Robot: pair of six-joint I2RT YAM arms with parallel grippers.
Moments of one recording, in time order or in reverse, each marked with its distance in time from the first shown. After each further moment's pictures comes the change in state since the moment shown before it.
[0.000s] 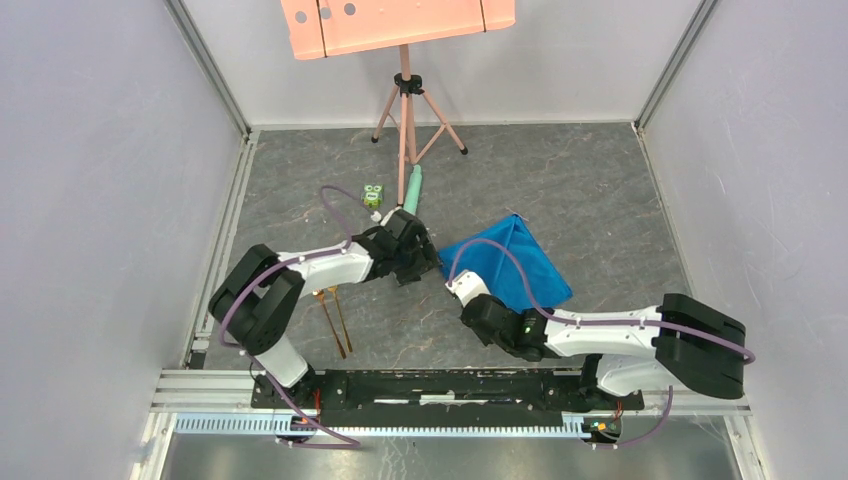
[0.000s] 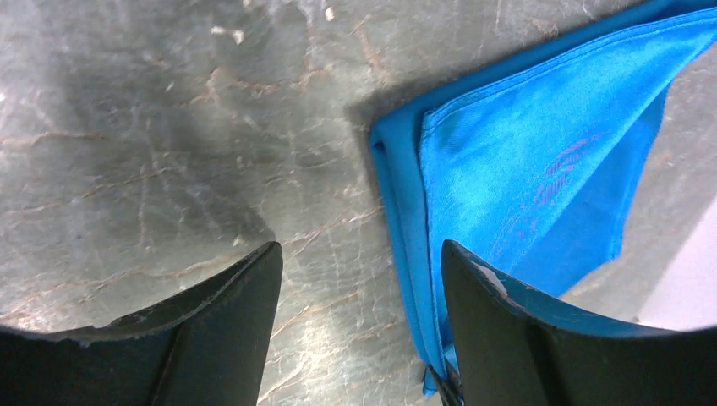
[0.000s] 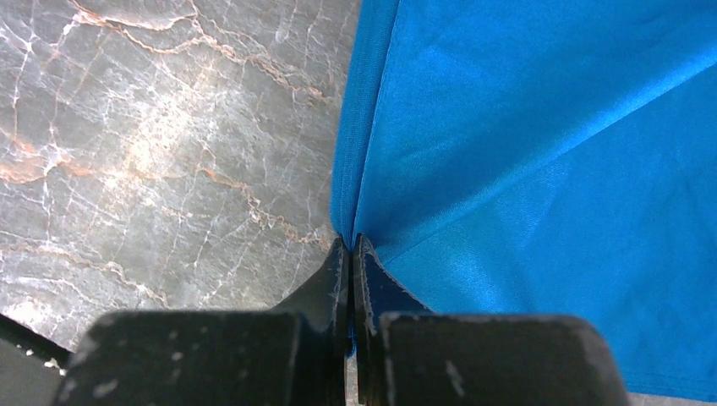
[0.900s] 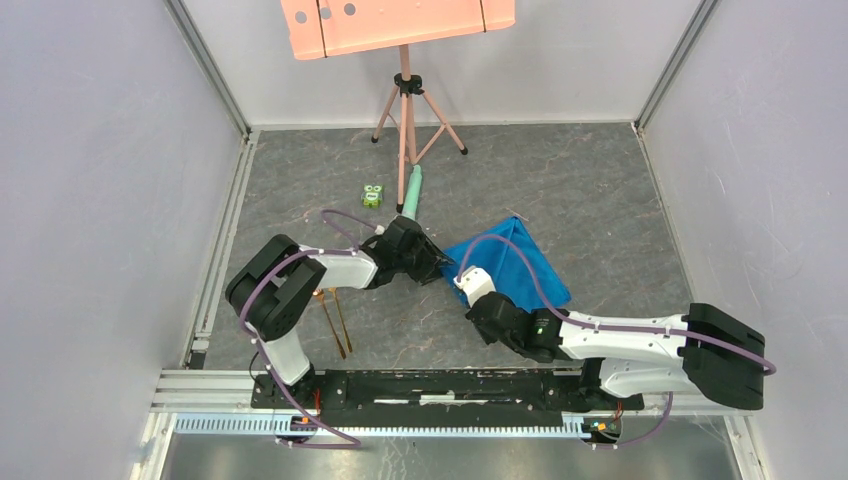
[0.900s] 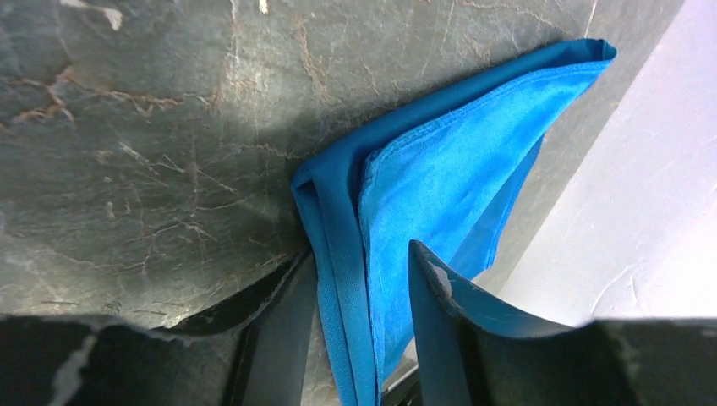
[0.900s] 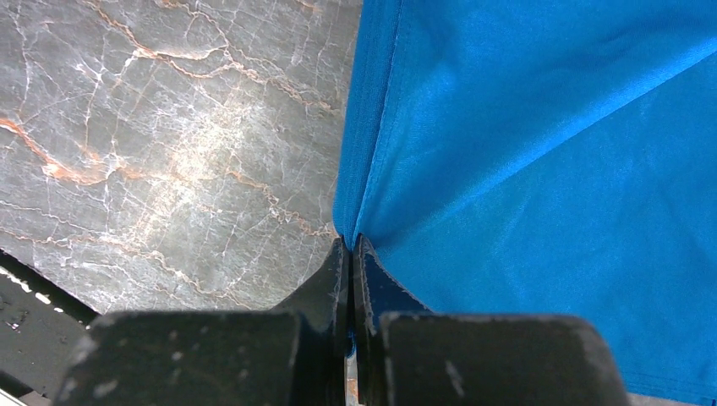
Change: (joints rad) left arm 0.031 0.075 -0.151 0.416 0.173 -0.283; right arm -0.001 -0.127 -0.022 -0.024 -0.026 0.028
